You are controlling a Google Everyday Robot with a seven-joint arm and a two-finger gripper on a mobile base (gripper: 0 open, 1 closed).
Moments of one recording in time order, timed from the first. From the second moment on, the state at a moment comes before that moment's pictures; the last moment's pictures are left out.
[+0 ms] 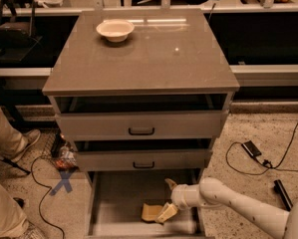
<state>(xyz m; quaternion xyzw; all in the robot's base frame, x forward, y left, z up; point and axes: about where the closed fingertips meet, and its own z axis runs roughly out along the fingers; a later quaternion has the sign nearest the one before) 0.514 -0.061 0.289 -0.51 0.74 0.29 0.33</state>
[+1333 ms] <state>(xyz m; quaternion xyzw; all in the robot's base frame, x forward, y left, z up) 0.538 -0.047 0.175 -0.54 0.72 0.25 0.35</state>
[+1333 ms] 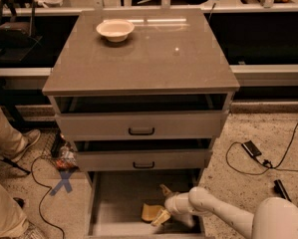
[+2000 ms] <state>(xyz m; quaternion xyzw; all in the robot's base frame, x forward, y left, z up) 0.533 -0.041 0.138 -0.54 0.74 0.23 0.33</state>
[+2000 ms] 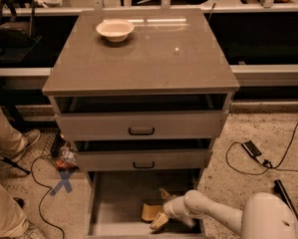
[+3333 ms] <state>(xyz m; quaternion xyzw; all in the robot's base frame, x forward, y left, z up) 0.525 -0.037 0.138 -0.53 0.73 0.26 0.35</state>
